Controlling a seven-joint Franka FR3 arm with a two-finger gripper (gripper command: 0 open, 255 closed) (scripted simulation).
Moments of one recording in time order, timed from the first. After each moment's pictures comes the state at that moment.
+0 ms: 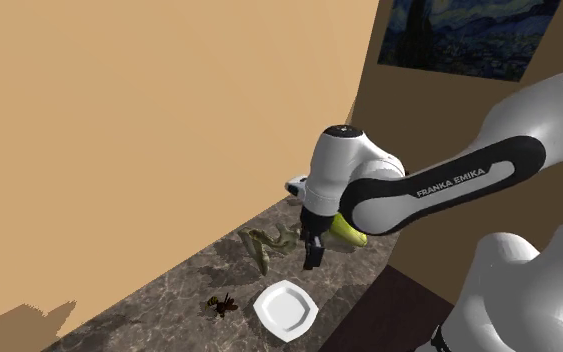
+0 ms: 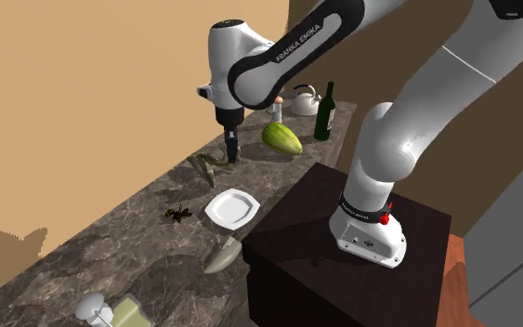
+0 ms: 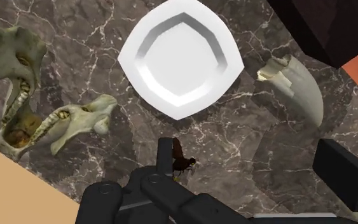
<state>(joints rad) 0.27 -0.45 0.13 -2.70 -0.01 2.34 -0.42</state>
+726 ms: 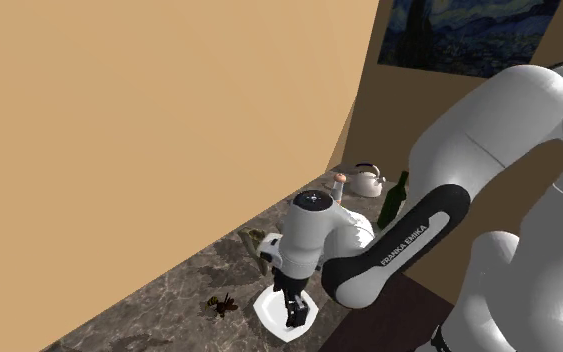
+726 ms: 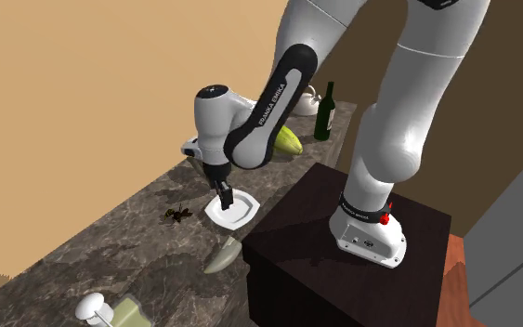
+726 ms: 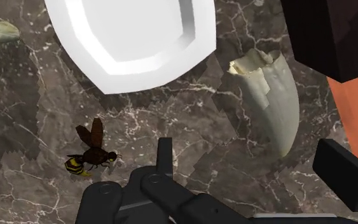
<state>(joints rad) 0.37 -0.08 0.21 -2.72 -0.05 2.71 -0.53</state>
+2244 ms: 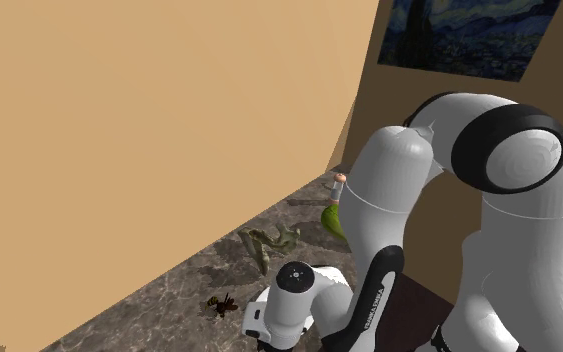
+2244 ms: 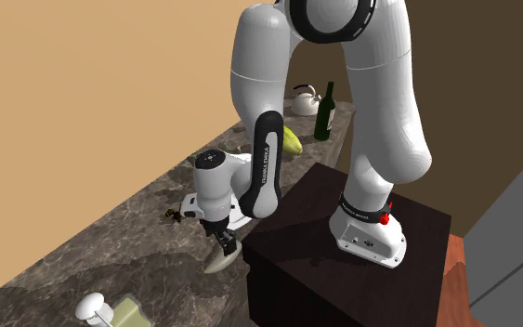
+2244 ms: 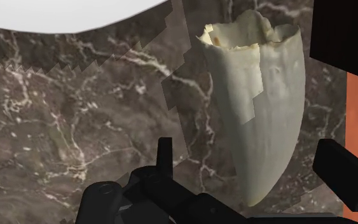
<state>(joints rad) 0.59 0.39 0.06 -2.62 -0.42 3.06 -0.36</state>
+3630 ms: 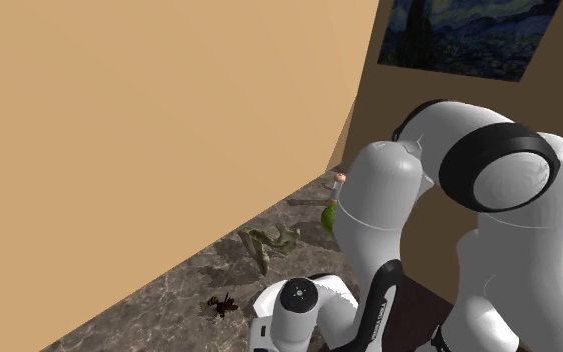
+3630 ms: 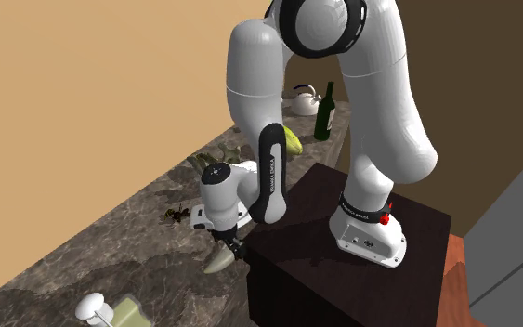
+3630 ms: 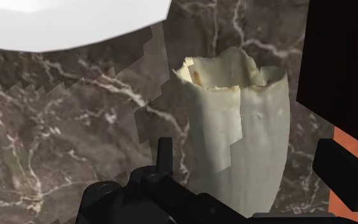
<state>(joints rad) 0.73 0.46 -0.06 -2.62 -0.52 3.08 -0.33</state>
